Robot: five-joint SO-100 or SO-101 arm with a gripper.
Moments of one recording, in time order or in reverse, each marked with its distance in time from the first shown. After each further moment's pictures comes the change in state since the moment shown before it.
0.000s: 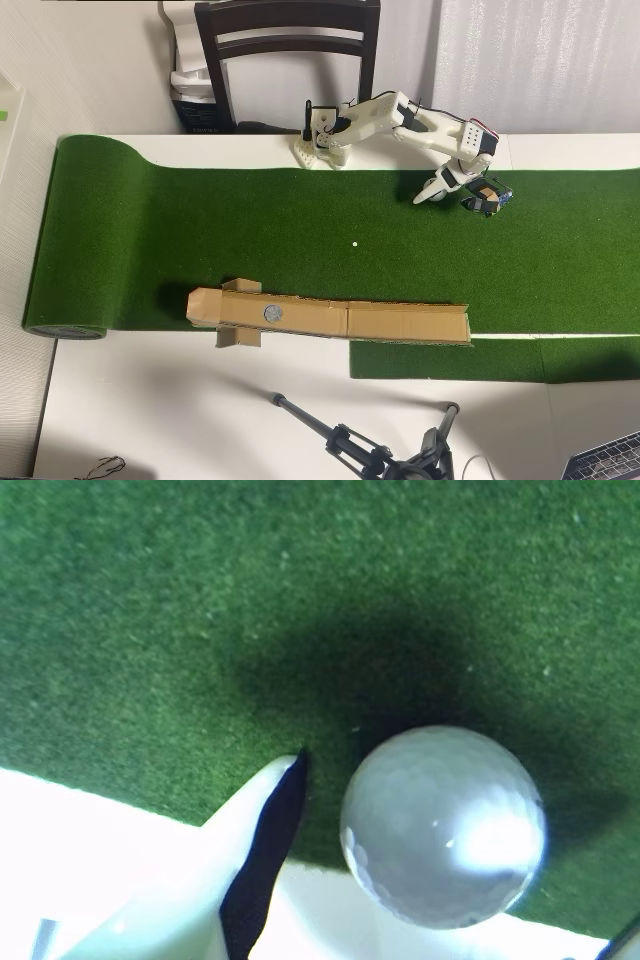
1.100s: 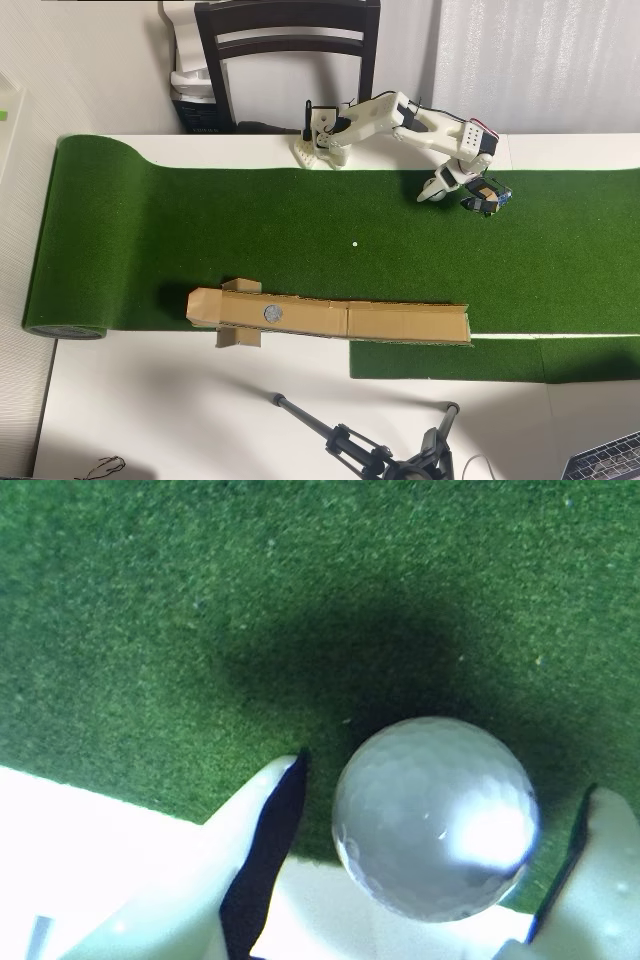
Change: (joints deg) arm 0.0 0.0 0.0 0.4 0.0
